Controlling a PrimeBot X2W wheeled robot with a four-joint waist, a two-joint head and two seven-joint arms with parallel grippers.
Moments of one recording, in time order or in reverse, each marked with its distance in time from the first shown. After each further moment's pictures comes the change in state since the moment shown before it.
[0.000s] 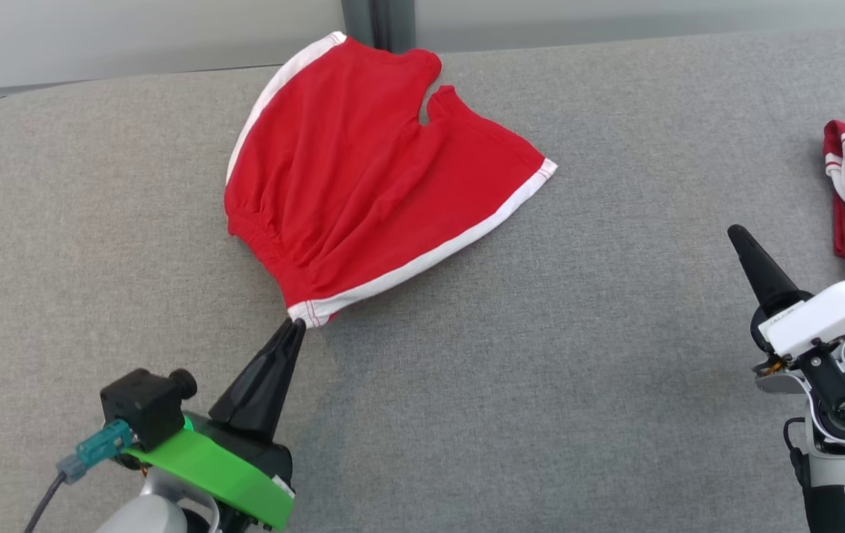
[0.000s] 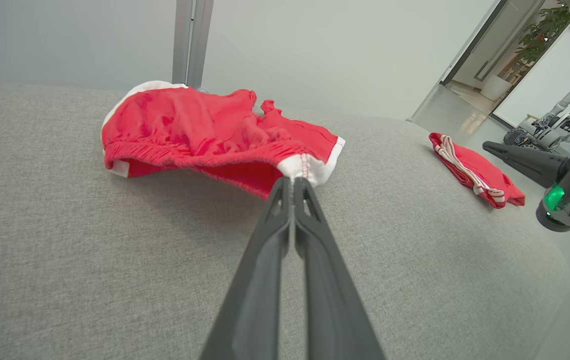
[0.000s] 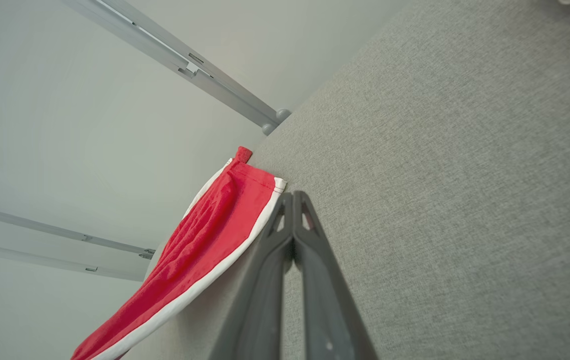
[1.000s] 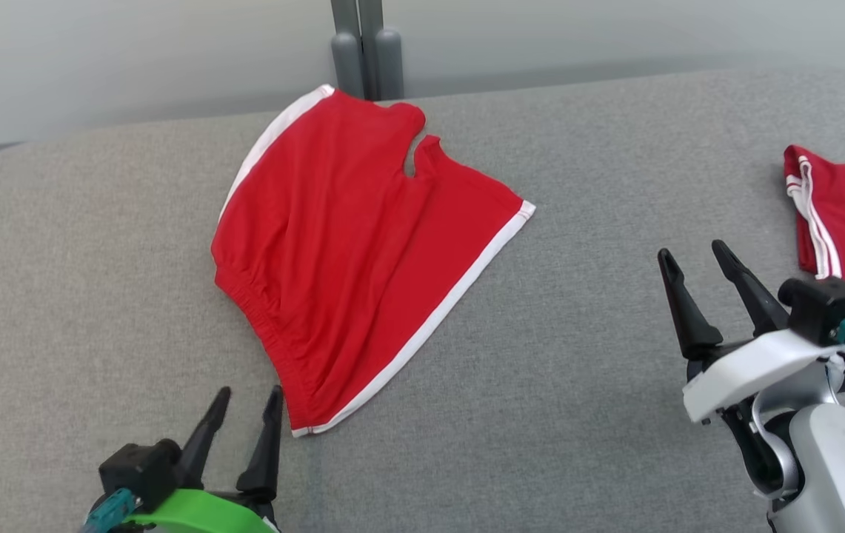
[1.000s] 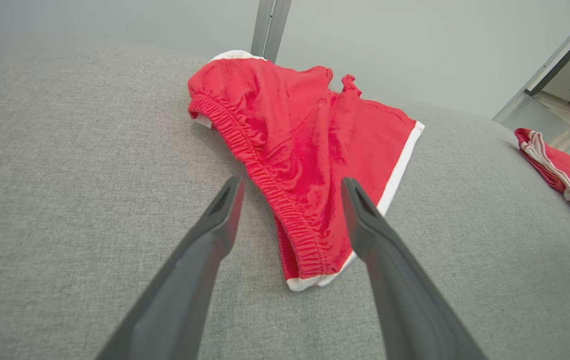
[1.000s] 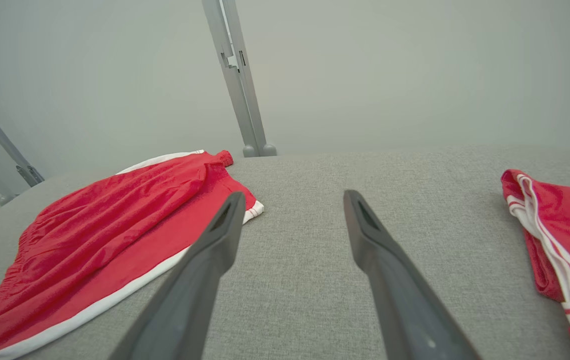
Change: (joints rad) left arm 0.192 -0.169 0.176 0.205 0.131 0.018 -0.025; right arm 0.071 -0.167 0.351 0.039 -0.450 0.000 -0.460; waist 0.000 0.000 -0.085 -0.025
